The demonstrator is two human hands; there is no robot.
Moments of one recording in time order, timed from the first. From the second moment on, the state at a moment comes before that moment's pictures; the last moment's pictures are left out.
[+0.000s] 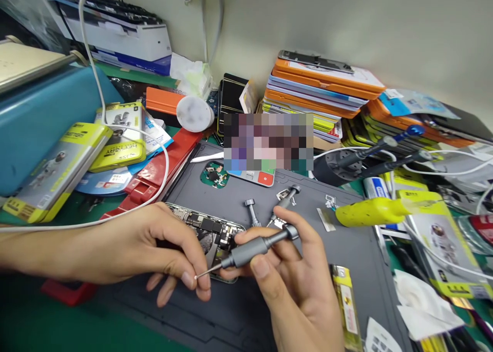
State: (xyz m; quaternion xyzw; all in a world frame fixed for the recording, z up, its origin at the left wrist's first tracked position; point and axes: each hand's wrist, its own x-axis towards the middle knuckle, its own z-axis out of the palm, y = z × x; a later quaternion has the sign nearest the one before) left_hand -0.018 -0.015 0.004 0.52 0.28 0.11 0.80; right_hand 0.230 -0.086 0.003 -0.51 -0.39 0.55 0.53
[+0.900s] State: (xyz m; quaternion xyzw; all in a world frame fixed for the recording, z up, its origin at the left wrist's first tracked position) left_hand -0.020 -0.014 0.004 0.53 0.28 0.11 0.79; right_hand 0.230 -0.089 0.000 -0.55 -0.39 0.50 0.53
